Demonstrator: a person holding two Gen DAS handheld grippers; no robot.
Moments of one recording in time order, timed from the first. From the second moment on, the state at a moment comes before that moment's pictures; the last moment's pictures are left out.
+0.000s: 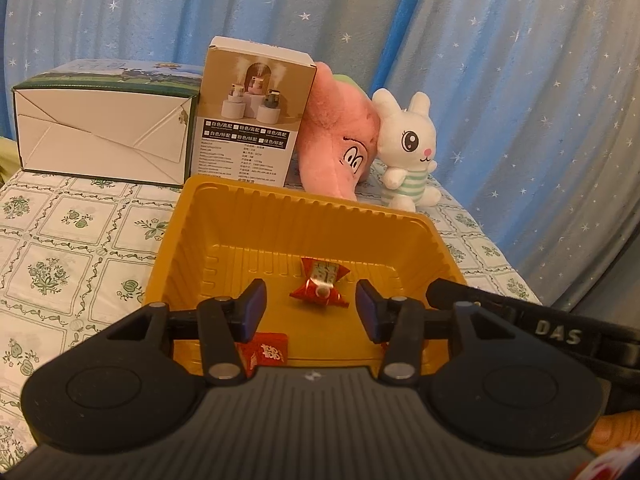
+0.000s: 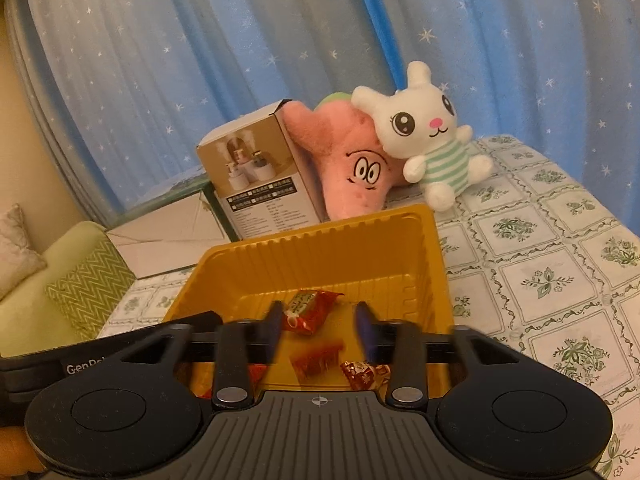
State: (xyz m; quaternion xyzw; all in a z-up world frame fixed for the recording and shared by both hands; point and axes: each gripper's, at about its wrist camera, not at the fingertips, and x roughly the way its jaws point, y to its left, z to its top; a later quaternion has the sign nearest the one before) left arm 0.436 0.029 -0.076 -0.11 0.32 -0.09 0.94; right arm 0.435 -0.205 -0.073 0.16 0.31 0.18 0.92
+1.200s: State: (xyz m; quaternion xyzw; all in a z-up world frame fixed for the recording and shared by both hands) left arm 0.341 0.022 -0.058 -0.07 0.30 -0.04 0.95; right arm 0.359 -0.225 -0.047 0.09 0.27 0.10 0.95
